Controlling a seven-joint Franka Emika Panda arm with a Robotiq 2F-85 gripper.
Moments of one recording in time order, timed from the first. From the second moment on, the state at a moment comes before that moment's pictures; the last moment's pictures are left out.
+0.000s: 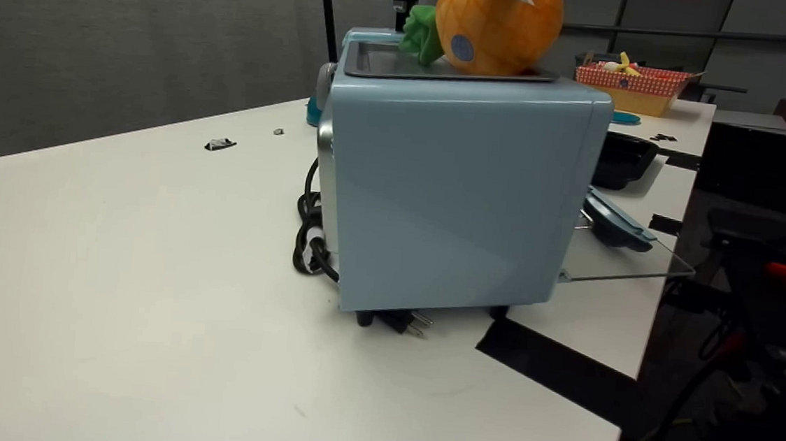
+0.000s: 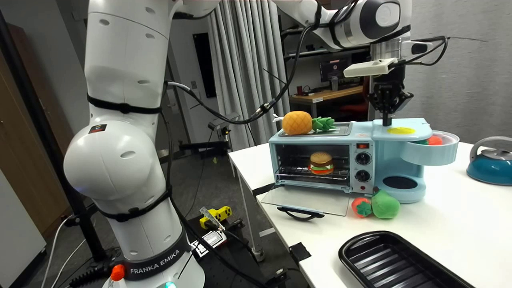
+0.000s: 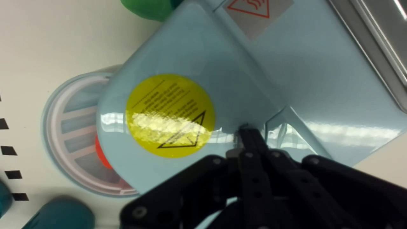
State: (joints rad) arm -0.04 0.38 -0.05 -1.64 0.01 2.08 0.05
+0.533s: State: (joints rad) arm -0.05 0.37 -0.05 -1.66 0.03 2.14 0.05
